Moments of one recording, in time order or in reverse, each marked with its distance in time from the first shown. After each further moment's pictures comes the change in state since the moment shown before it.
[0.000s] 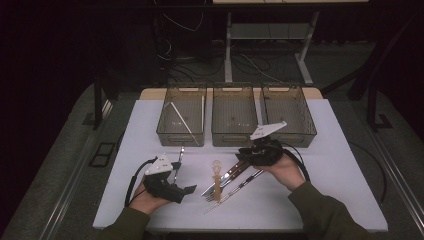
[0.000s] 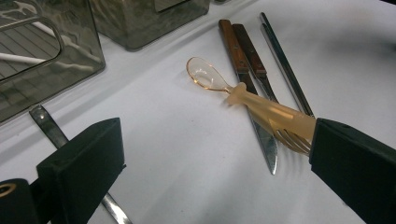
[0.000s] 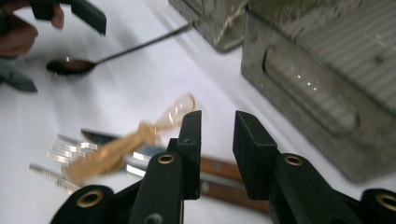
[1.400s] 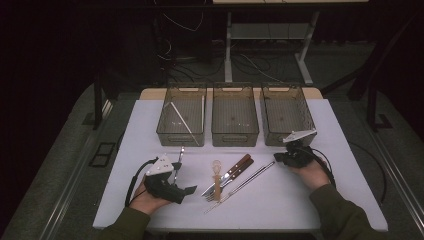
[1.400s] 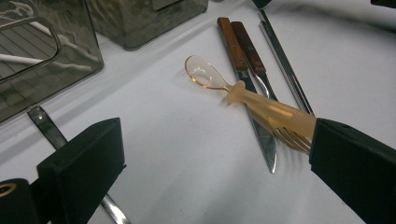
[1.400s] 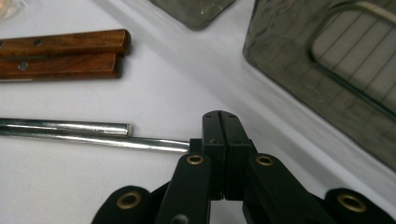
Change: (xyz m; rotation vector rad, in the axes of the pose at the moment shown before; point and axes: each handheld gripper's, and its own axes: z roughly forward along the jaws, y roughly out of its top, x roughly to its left) left arm -0.001 0.000 0.000 0.011 0.001 0.015; right arm -0.073 -0.078 -0.023 0.135 -0.236 0.165
